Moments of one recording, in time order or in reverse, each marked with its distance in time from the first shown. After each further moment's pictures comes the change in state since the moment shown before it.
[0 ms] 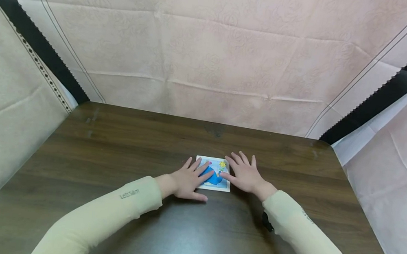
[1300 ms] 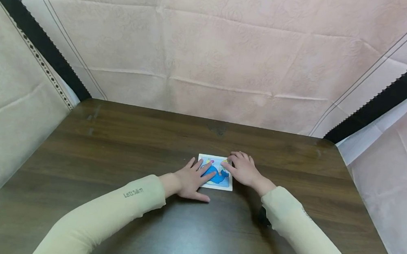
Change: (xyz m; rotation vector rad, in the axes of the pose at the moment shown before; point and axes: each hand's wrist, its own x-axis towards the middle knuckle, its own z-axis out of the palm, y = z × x) left_hand 0.003 0.005 -0.001 0.032 -0.072 -0.036; right_hand 0.017 -0.006 -0.002 0.193 -0.021 0.079
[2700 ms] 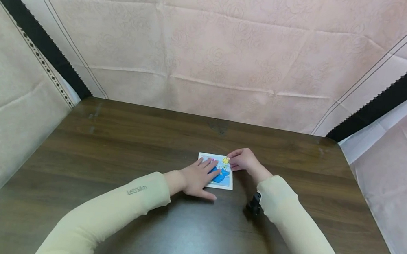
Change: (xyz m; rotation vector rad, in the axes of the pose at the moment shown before) left_hand 0.005 0.005 -0.011 -0.024 0.024 0.058; right_hand 0.026 -0.003 -0.013 0.698 -0.086 0.420
